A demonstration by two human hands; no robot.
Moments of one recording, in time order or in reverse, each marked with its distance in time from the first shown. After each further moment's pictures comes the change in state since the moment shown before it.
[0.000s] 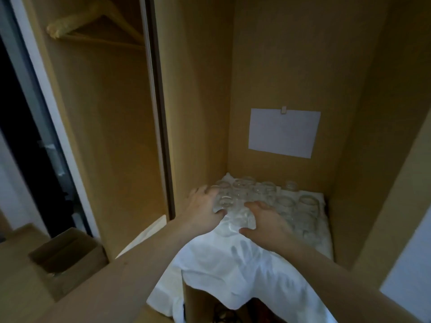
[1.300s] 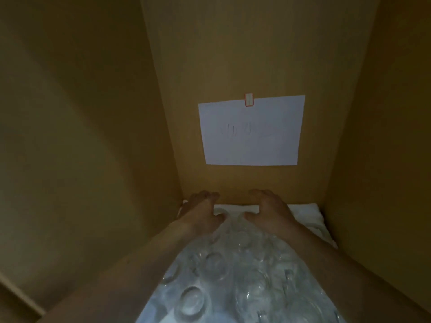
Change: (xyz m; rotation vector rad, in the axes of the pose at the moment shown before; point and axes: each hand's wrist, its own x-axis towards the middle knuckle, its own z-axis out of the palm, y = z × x) left_hand 0.346 -0.032 0.153 0.016 -0.362 0.133; right_hand 0.263 0.181 0.021 0.166 0.082 0.391
